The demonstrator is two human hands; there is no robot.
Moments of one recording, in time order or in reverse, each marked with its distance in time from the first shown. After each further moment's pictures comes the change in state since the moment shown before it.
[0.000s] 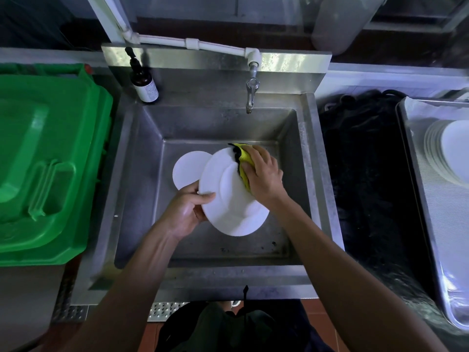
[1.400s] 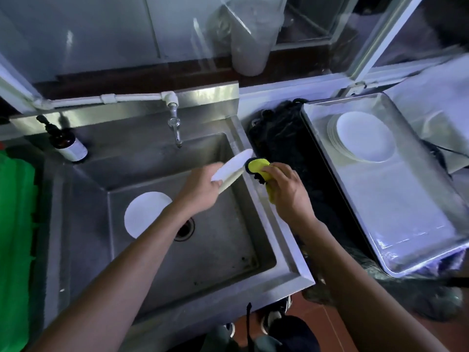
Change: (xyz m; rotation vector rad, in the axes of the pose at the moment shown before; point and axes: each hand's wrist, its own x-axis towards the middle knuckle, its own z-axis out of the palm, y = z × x) left_hand 0.063 0.042 0.169 1.327 -0.109 0.546; right_hand -0.083 0.091 -0.139 -0.206 0.433 -0.053
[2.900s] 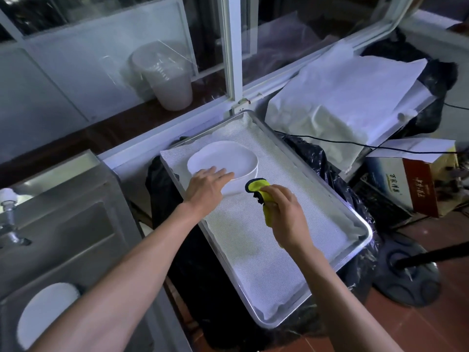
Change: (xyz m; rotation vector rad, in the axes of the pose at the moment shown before) left_hand 0.186 0.296 0.297 0.686 0.016 0.701; right_hand -0.046 0.343 -0.193 0.217 0.258 0.307
